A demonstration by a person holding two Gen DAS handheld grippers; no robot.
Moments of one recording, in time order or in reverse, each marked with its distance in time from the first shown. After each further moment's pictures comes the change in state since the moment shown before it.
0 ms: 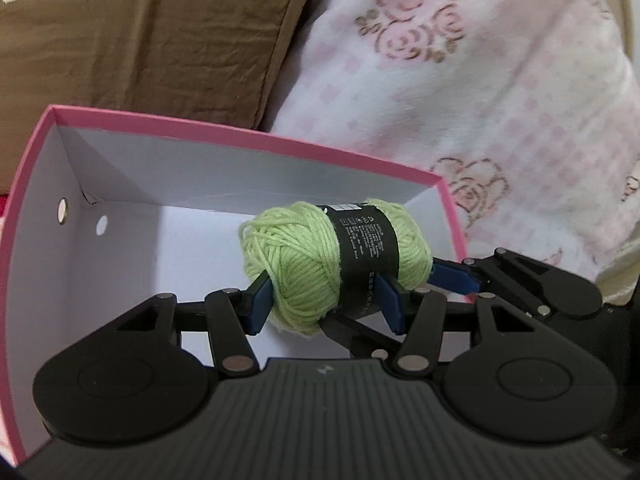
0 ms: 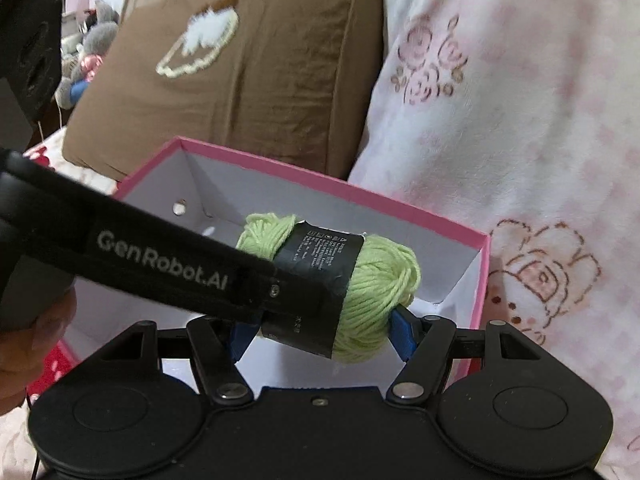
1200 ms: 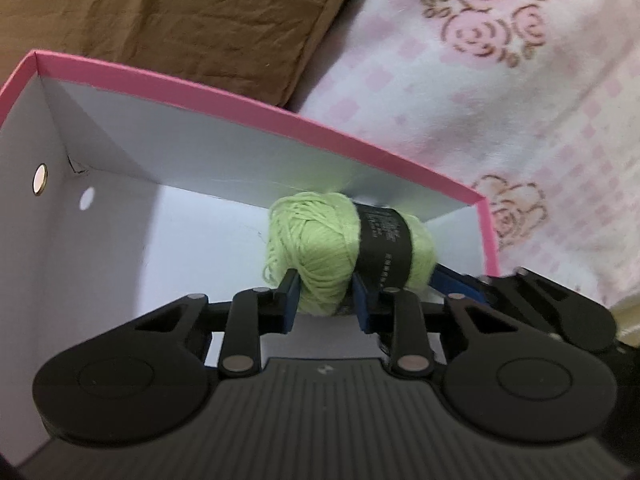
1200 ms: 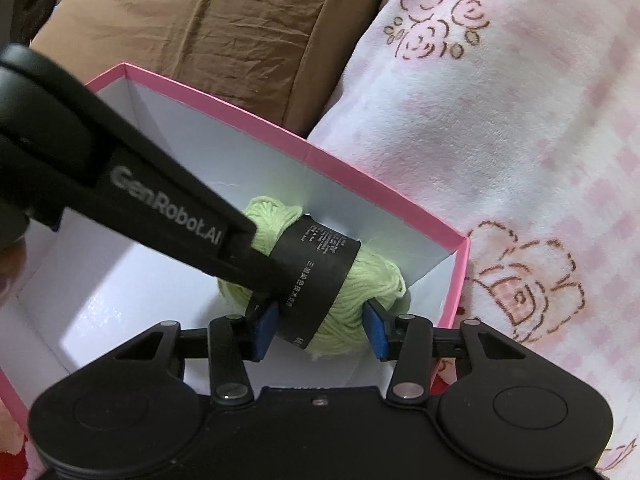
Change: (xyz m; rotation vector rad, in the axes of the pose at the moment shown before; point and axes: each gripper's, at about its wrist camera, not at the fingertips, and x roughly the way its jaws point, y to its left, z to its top) left arm 0.035 0.020 0.004 -0.141 0.043 0.013; right arm 0.033 -0.006 -0.002 -0.146 0.106 -0.168
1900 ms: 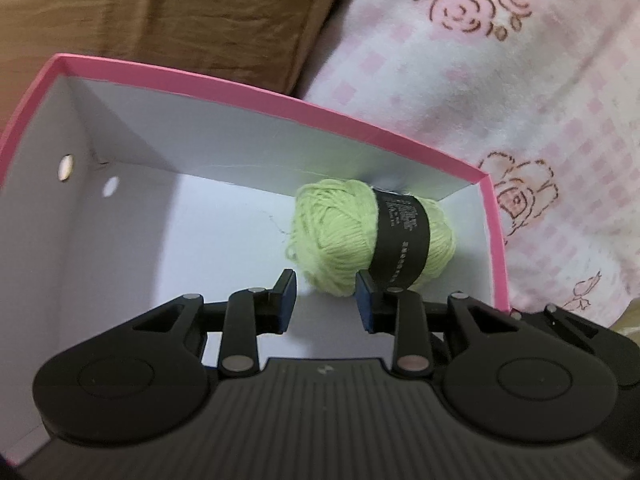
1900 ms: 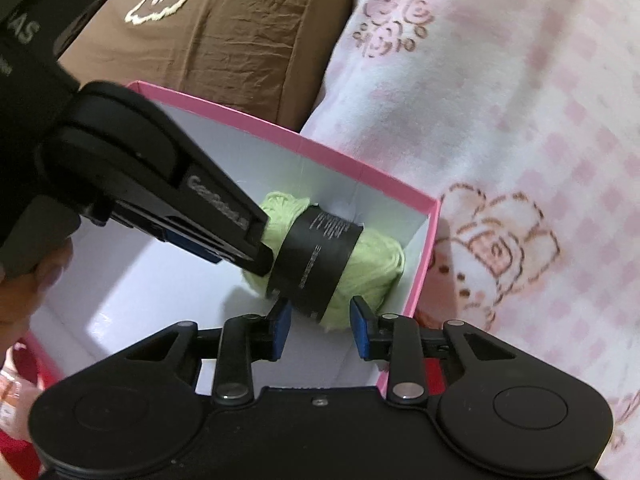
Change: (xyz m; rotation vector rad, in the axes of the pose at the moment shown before) left arm -0.016 -0.007 -0.022 0.031 0.005 0.095; right arm -0.038 -0.015 -0.031 0.096 -0.036 0.033
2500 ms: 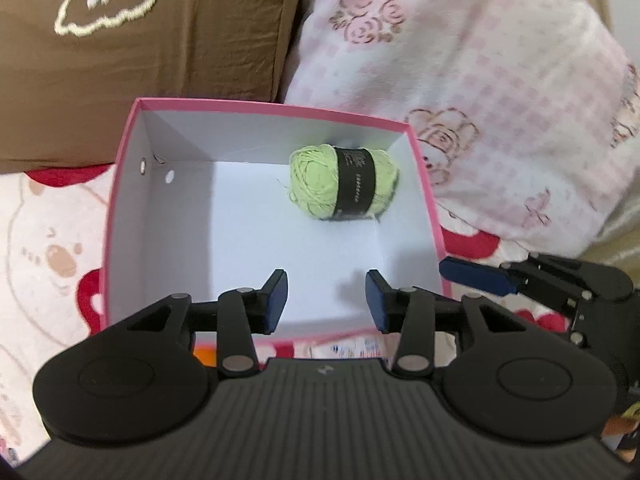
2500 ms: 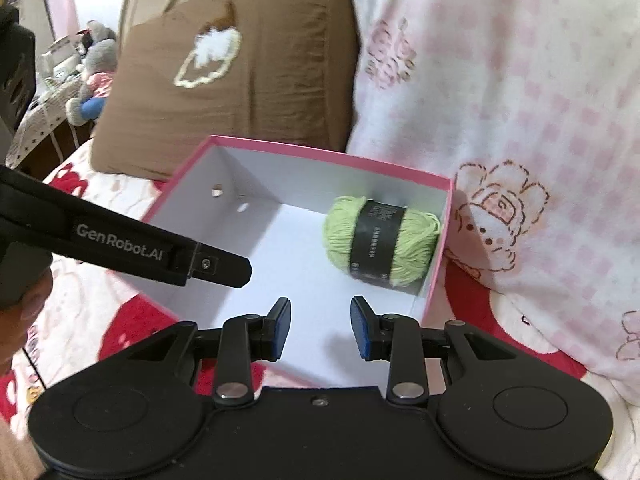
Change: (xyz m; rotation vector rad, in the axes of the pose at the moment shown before) left arm -0.120 -0.022 -0.043 0.187 0.035 0.043; right arm -0.081 0.009 -0.014 0.167 -0.005 0.218
